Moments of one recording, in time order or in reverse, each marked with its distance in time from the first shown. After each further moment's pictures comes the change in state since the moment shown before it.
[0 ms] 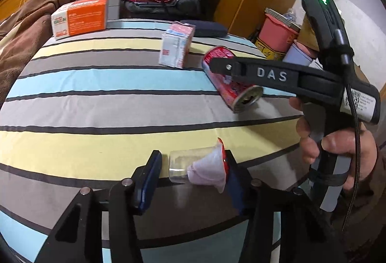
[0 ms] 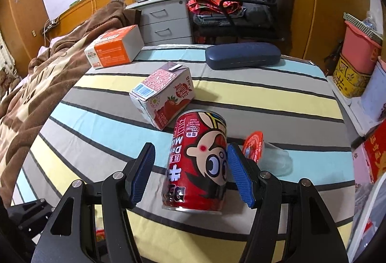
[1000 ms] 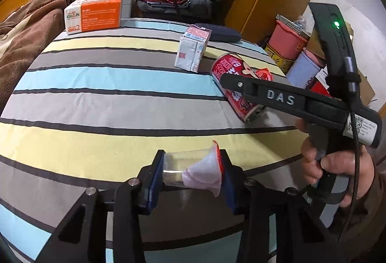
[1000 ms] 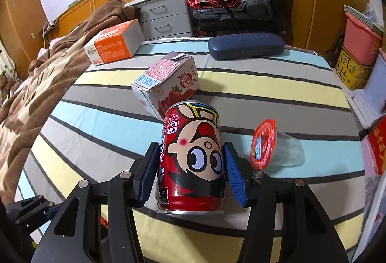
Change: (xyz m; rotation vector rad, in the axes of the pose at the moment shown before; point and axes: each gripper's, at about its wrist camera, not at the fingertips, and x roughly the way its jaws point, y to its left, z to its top) left arm -0.003 0.011 0.005 -0.052 -0.011 0.030; right arm 0.008 0.005 -0.007 0.034 0.017 0.020
